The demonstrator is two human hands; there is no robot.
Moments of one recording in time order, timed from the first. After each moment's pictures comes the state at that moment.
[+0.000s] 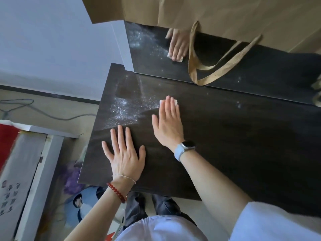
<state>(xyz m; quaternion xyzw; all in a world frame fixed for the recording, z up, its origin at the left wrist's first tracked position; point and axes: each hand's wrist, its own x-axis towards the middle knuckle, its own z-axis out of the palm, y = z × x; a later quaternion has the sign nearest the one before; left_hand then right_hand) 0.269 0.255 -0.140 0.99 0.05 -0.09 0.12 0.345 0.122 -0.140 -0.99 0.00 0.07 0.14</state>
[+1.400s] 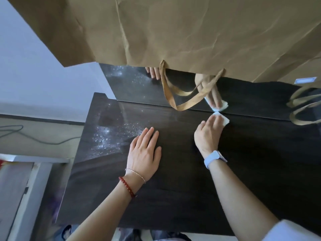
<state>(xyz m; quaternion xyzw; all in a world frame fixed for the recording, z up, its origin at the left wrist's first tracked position) 0.343 0.171 -0.123 0.97 -0.17 -0.04 0.19 0.373 -0.035 -0.141 -0.93 0.31 -0.05 0.18</state>
